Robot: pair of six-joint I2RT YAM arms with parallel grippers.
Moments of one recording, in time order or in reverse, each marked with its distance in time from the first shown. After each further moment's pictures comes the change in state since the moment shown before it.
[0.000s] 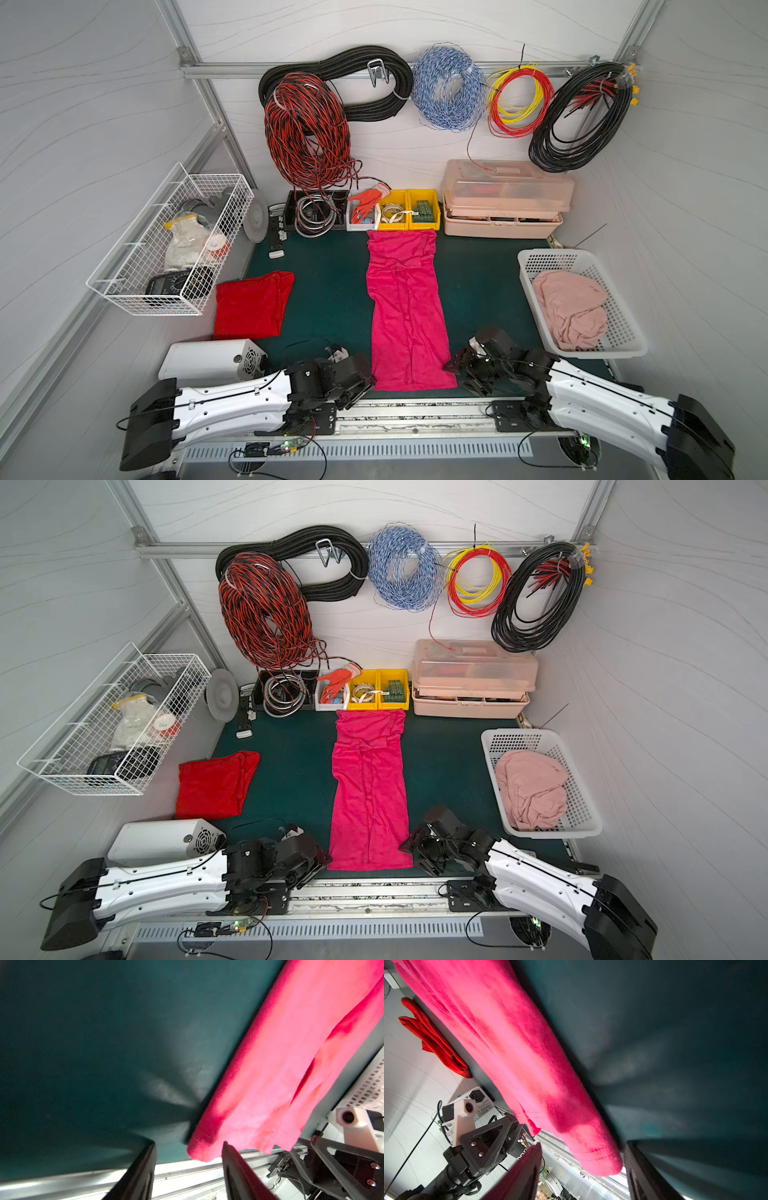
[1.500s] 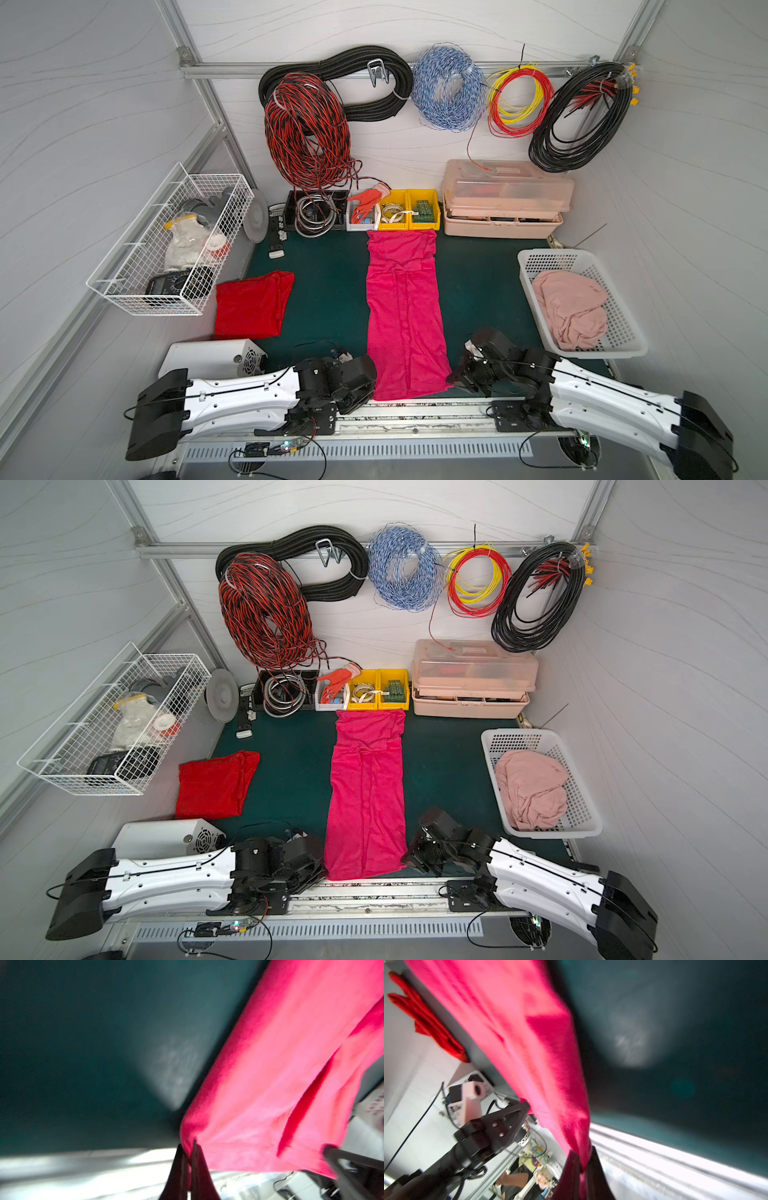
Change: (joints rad) left arm -0.058 0.078 0.078 -0.088 0.088 -0.003; right arm 0.109 -0.053 0.081 -0.096 -0.029 0.074
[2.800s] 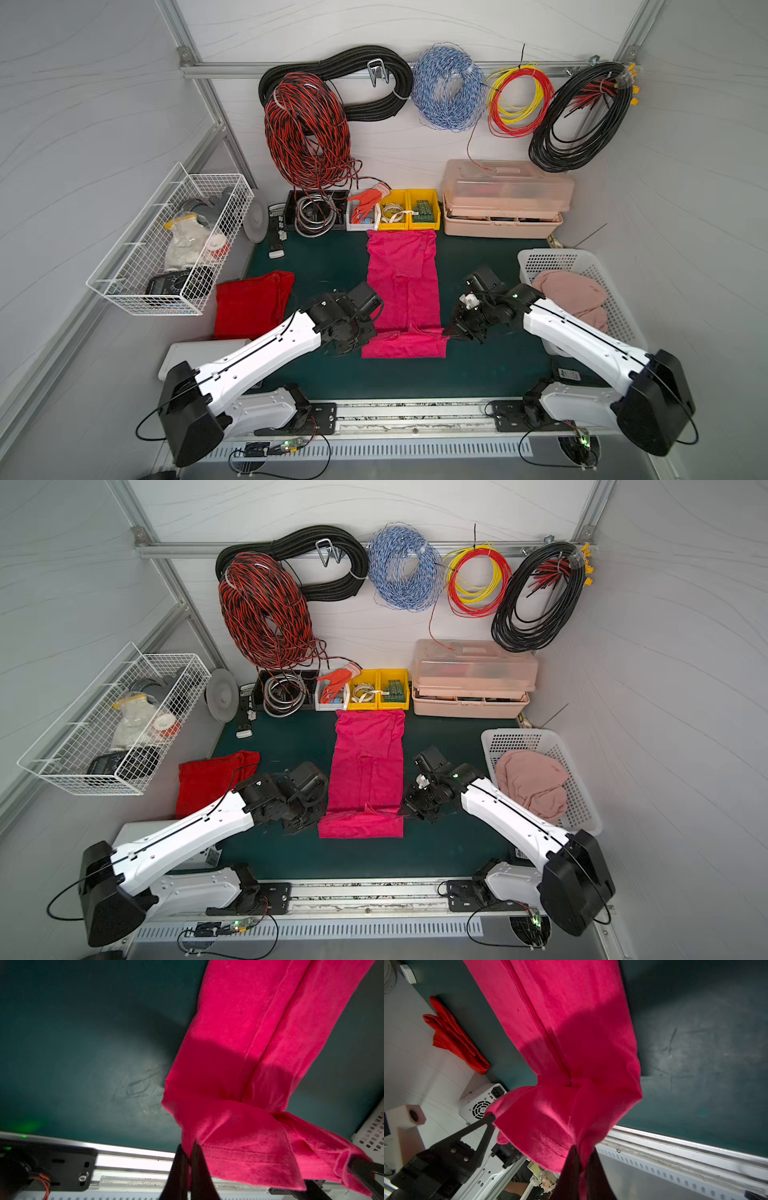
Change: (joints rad) left arm 0.479 0.343 0.605 -0.409 -0.051 0.586; right arm -0.342 0.486 0.568 -0.338 -0.110 -0.433
